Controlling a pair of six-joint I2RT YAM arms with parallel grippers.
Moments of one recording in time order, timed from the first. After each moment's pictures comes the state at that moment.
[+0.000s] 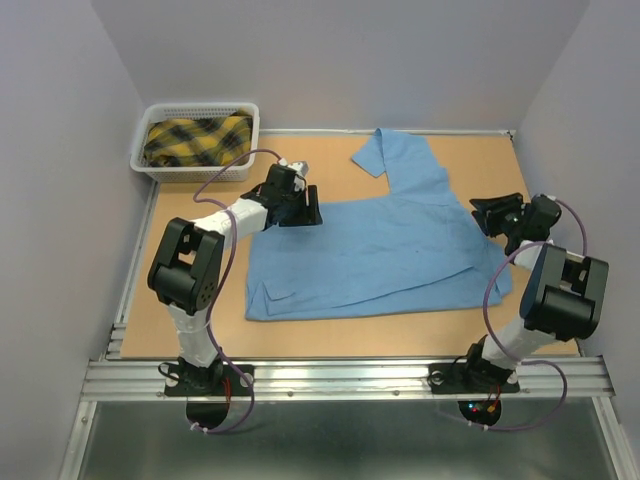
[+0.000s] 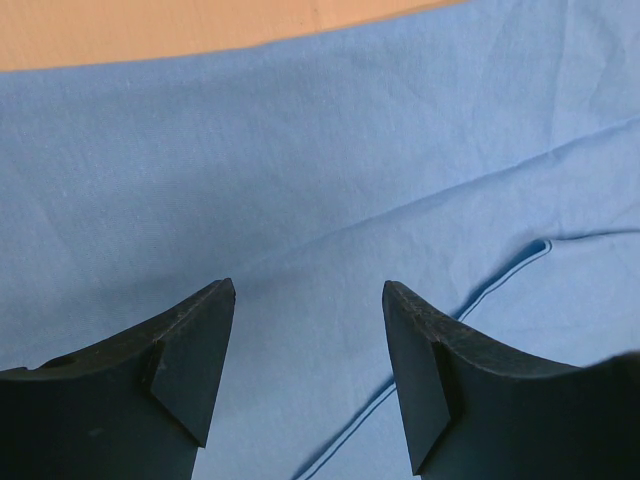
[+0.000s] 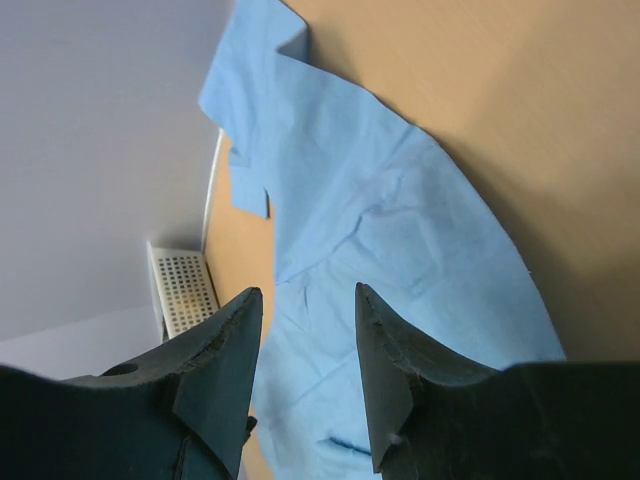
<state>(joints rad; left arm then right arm) -0.44 1.83 1.19 -0.18 0.18 -0.40 -0.42 1.55 0.69 0.41 -0.52 1.05</state>
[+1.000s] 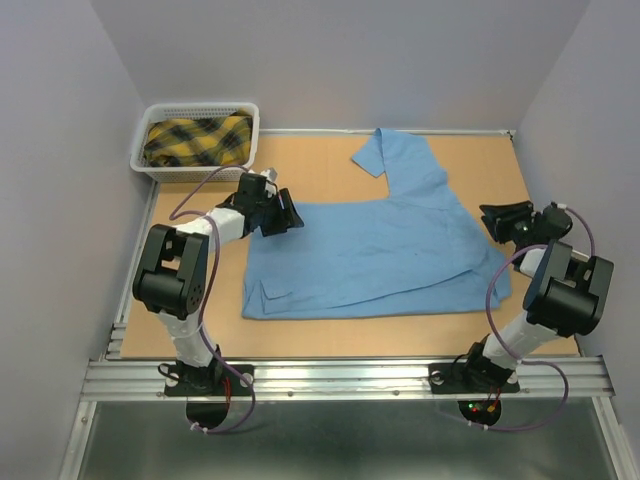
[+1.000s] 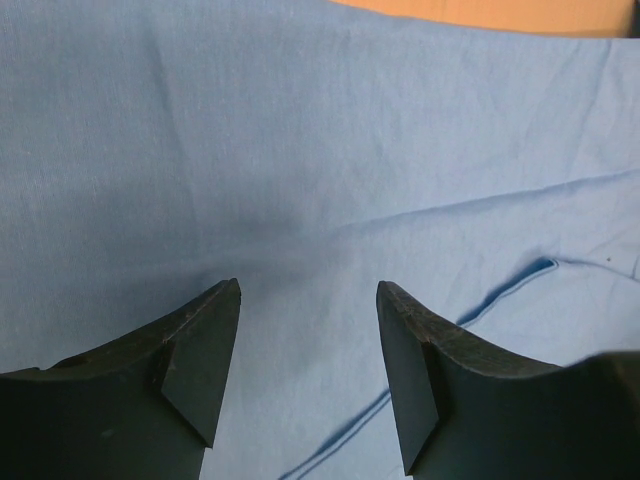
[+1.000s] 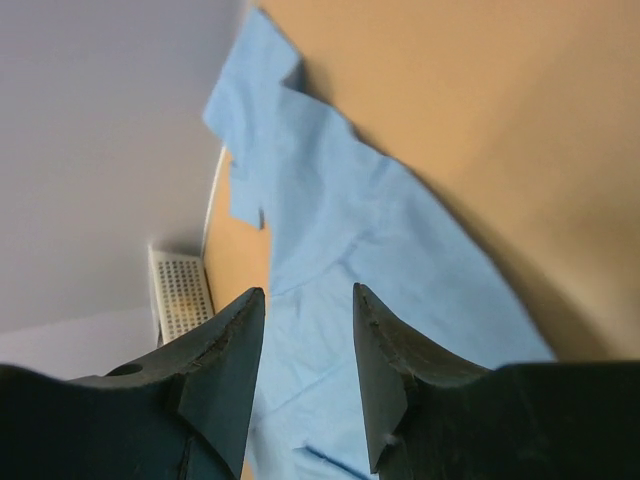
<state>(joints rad) -0.29 1.78 1.02 -0.07 0.29 -0.55 -0.53 1.65 0.60 0.61 -0.61 1.04</state>
